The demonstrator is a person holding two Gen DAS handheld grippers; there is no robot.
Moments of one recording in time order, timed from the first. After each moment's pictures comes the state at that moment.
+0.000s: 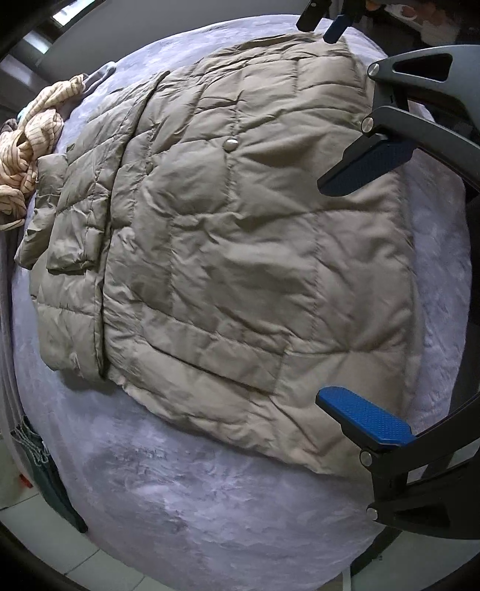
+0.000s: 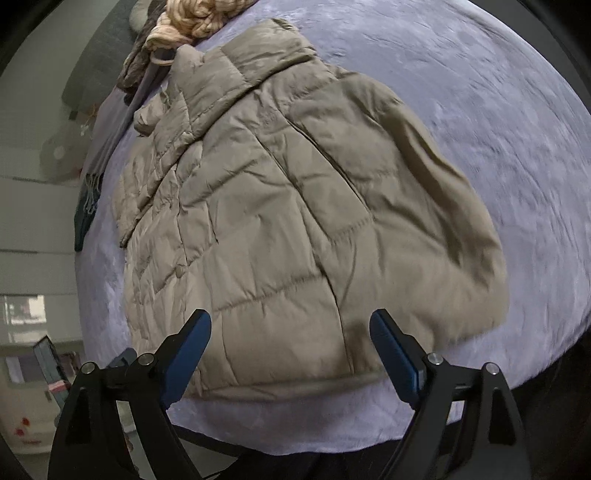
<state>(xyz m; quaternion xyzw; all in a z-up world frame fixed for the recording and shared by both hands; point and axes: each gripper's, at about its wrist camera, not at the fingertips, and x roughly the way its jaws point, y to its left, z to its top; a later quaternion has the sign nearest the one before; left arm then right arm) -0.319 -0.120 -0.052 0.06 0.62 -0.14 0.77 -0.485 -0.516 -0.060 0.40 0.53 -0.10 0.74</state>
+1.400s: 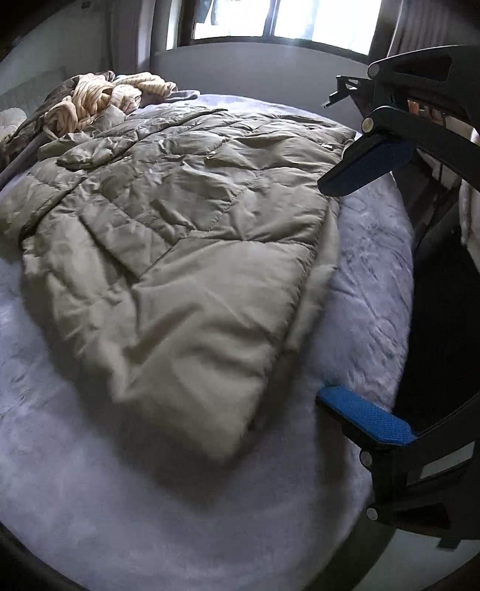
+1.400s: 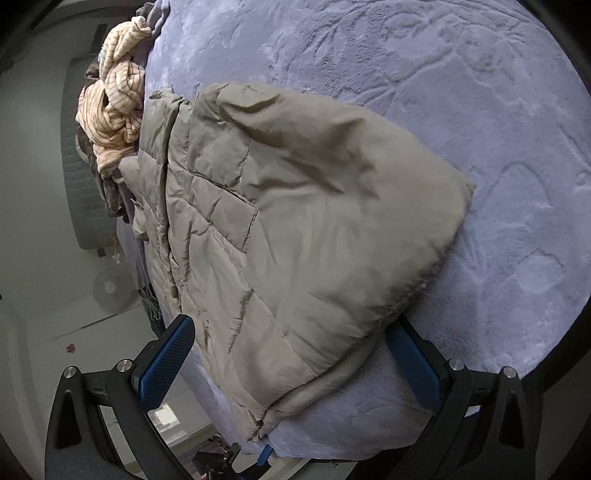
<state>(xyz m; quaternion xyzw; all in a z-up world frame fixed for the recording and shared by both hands) -0.348 0.004 -0.131 -0.26 0.69 -0.17 0.65 -0.548 -0.563 -0.140 0.67 0.40 -0.12 0.61</state>
